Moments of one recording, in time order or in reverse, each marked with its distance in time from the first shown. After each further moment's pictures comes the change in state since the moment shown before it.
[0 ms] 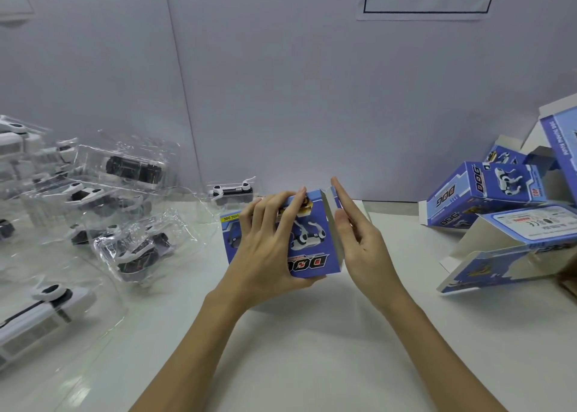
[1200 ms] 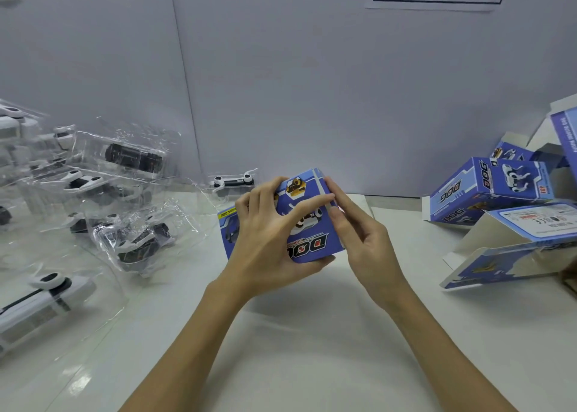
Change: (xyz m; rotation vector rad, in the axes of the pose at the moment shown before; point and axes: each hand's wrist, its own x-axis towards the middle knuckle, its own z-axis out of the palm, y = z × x) left_hand 0.005 0.007 -0.011 -0.016 0.063 -0.063; right_hand -0.001 0.005 0.005 0.075 -0.058 -0.087
